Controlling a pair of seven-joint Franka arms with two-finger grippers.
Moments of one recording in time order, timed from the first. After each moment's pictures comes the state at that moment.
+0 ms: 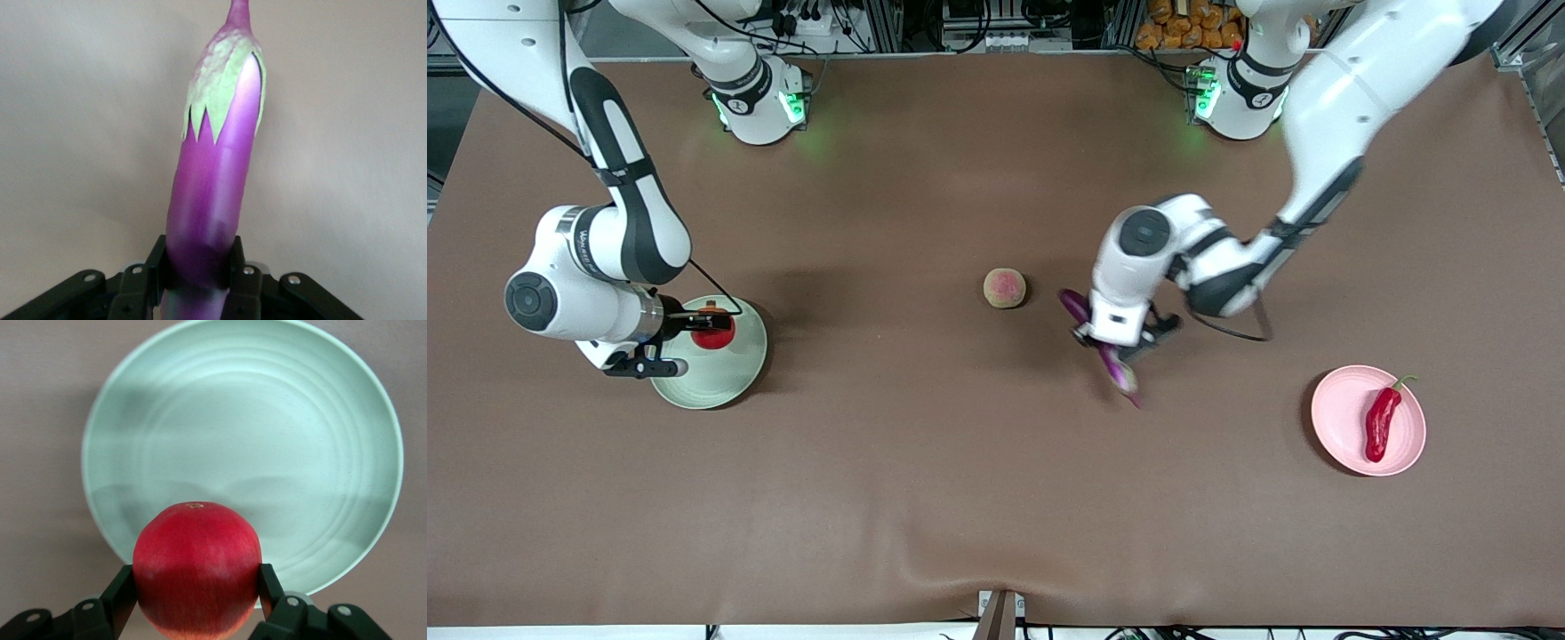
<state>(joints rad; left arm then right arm) 0.26 0.69 -0.85 -1.90 0.76 2.33 -1.51 -0.03 0.34 -0.02 -2.09 0.09 2.19 -0.09</state>
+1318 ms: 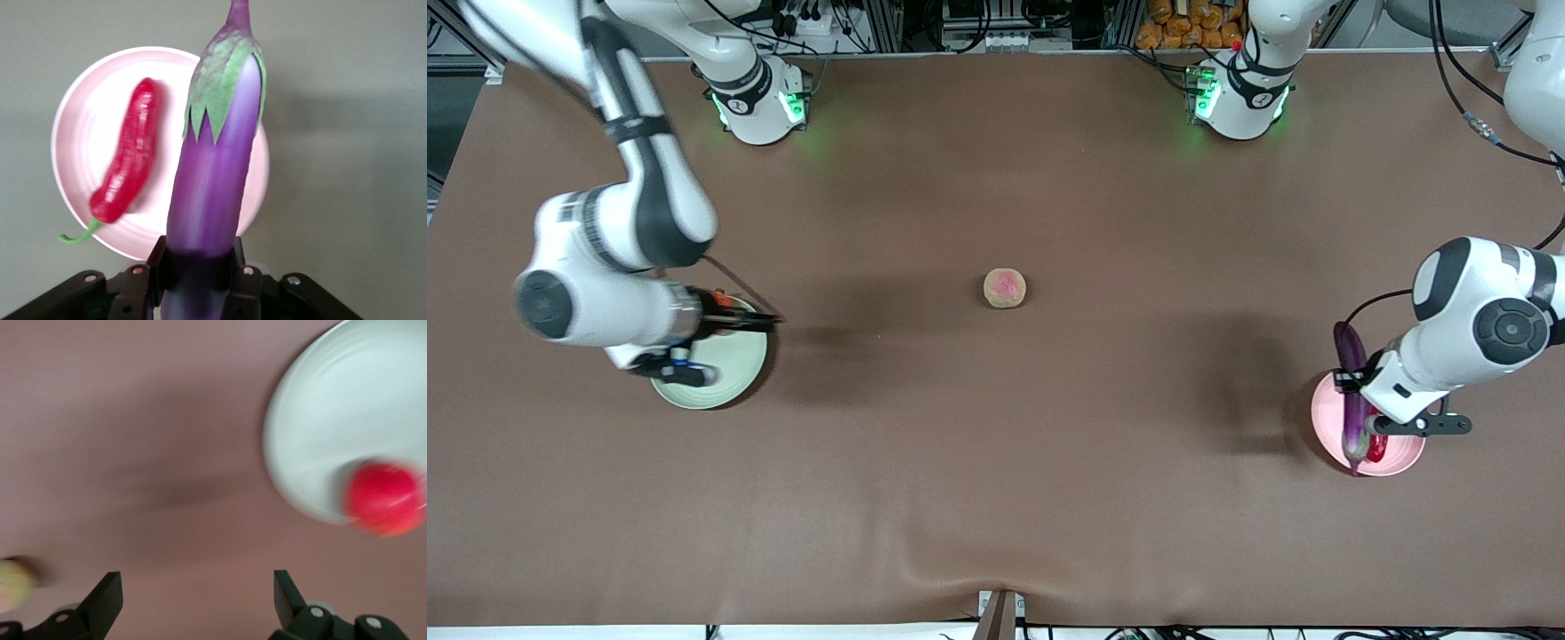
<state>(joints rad) 0.76 0.69 -0.82 -1.72 0.70 2.07 -0.32 0.20 0.33 0.02 -1.78 0.24 1.85 0.41</state>
